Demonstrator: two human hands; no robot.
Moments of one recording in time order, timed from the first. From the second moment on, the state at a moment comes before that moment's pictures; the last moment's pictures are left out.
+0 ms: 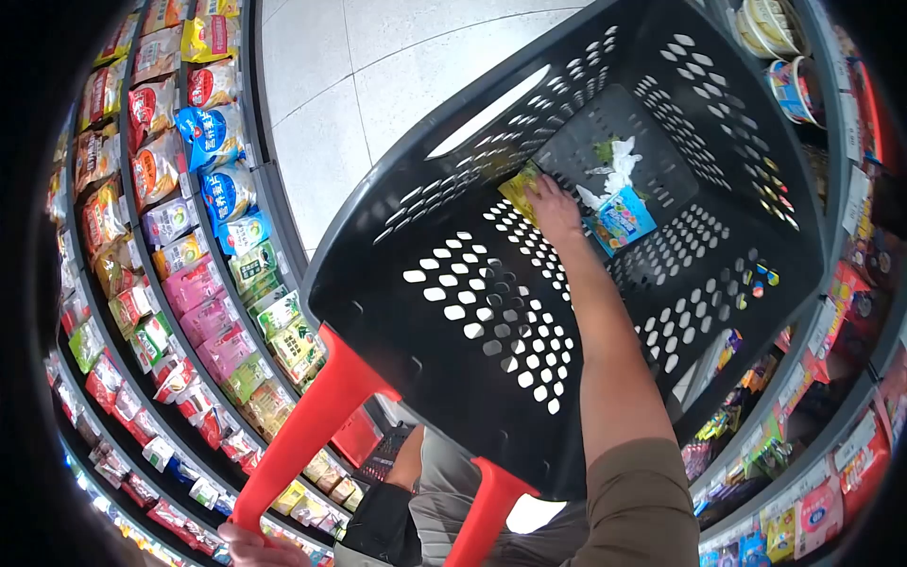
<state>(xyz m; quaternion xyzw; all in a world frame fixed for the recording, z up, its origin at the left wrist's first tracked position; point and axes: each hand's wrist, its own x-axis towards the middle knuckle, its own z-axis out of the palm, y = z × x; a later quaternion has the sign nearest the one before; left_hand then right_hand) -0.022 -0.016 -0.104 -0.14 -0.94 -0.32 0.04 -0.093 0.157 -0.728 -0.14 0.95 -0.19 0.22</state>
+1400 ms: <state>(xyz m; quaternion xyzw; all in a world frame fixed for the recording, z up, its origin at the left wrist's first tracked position) -0.145 0.028 -0.032 -0.22 -0.82 -0.47 -0.25 -0.041 0.296 -0.148 0.32 0.08 -0.91 0.24</state>
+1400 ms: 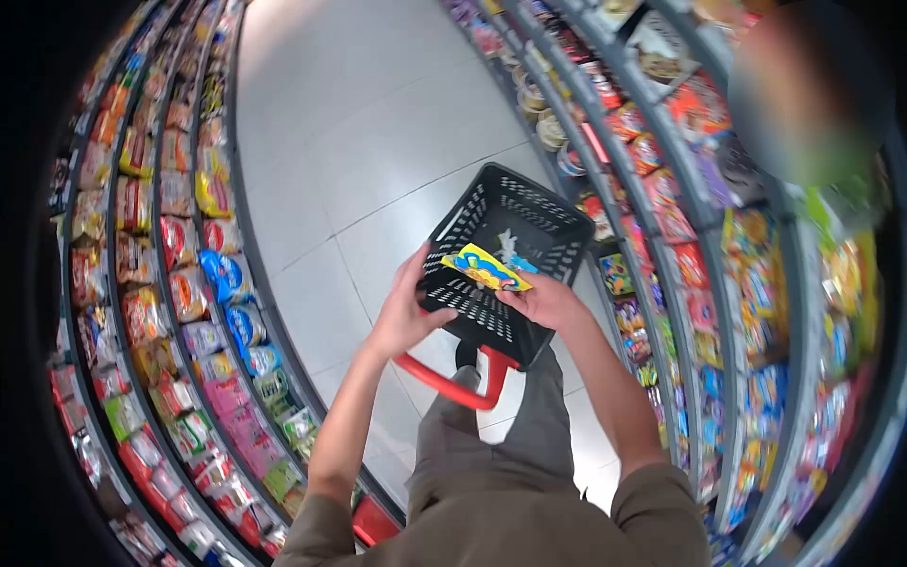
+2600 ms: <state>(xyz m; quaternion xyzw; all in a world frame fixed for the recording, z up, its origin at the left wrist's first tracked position) 0.201 0.218 0.170 -0.40 -0.44 -0.49 -0.63 0.399 0.342 0.164 0.39 0.45 -0.75 -0.29</state>
